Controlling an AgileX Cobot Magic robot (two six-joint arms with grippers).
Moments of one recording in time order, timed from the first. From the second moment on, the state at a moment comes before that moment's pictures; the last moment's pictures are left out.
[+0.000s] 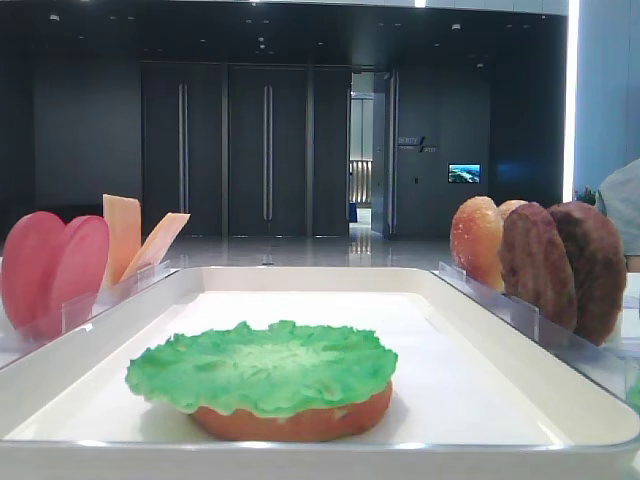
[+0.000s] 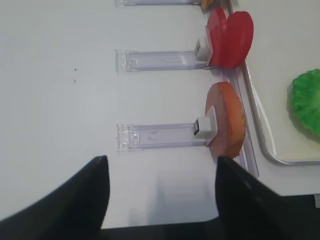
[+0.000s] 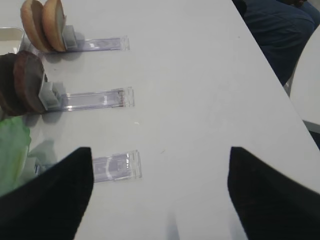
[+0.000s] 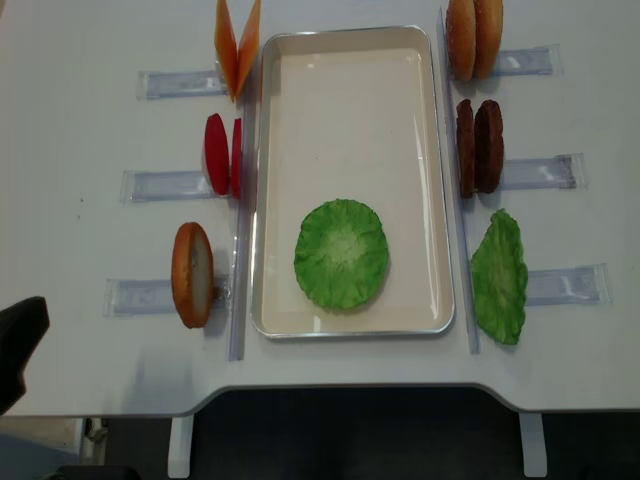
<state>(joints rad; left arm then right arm) 0.09 0.34 -0.63 -0.12 1.15 0.10 0.01 -0.01 -0.51 -0.07 1.13 0.04</state>
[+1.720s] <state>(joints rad) 0.09 1.45 -1.32 -0.09 1.24 0.07 0.01 -0.01 -0.51 -0.07 1.13 0.04</state>
